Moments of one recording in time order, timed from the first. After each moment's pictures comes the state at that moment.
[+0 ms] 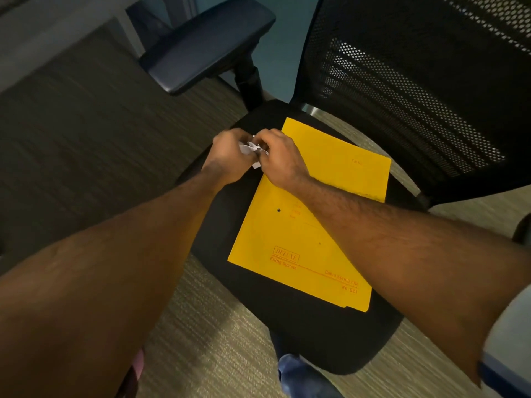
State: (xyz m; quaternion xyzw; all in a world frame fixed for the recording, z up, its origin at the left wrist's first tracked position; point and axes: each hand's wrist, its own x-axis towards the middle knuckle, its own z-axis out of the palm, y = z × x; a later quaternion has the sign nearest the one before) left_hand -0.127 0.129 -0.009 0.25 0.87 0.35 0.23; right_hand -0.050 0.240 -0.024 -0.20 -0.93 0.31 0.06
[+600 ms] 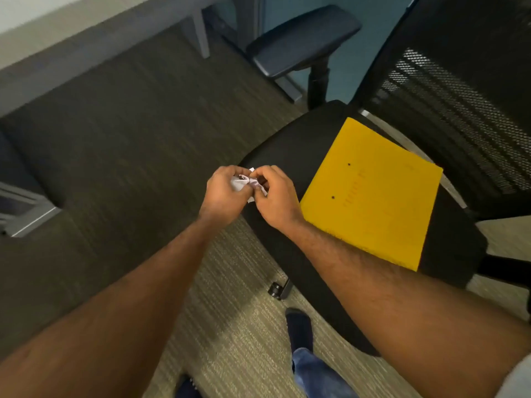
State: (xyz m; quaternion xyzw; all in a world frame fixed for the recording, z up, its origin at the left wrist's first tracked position) left_hand -0.071 -0.048 -0.010 0.09 0.86 0.46 0.20; right_hand -0.013 0.070 -0.026 -0.15 -0.88 0.45 0.09
